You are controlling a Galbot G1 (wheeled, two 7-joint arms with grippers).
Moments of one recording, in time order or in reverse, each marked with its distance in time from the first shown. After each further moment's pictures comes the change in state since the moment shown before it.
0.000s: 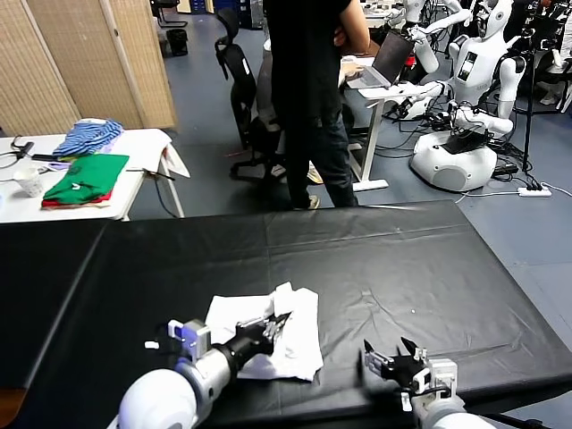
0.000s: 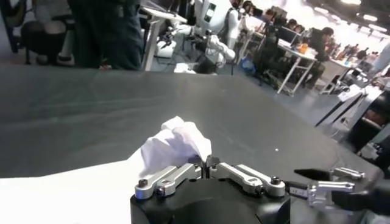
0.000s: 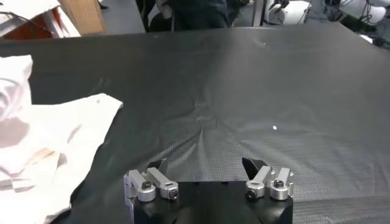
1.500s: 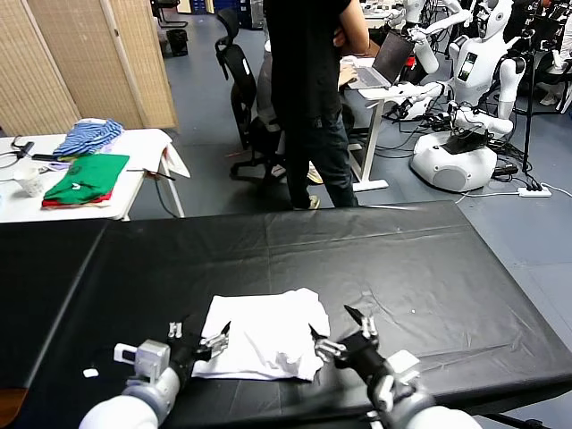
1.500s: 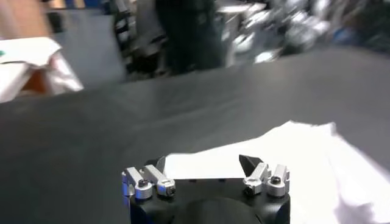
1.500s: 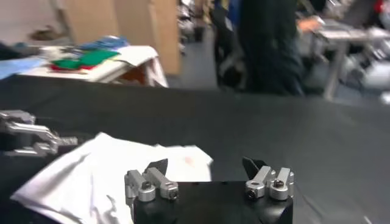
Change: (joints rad) left arm 0.298 -0.001 -0.299 -0.098 0.317 -0.002 -0.070; right arm 0.360 -0.128 -0.396 -0.119 -0.279 0.077 -0.308
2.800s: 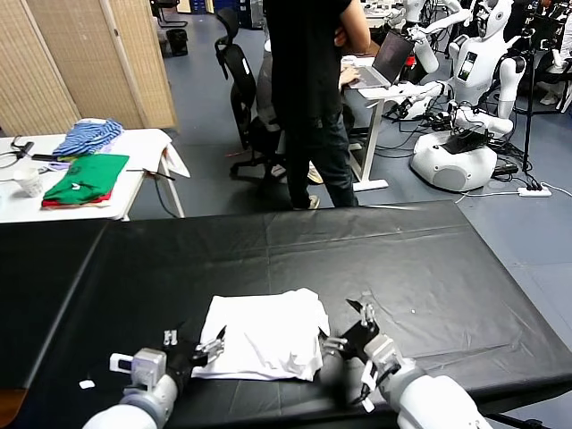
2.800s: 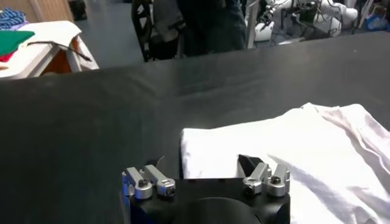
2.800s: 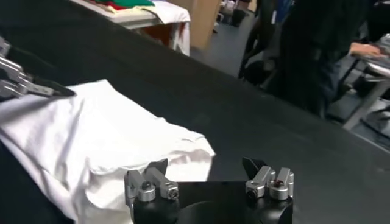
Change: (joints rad) left arm 0.028 -0.022 -0.065 0.017 -0.017 -0.004 0.007; right arm -0.122 -0.181 0.166 0.127 -0.001 -0.077 0.051
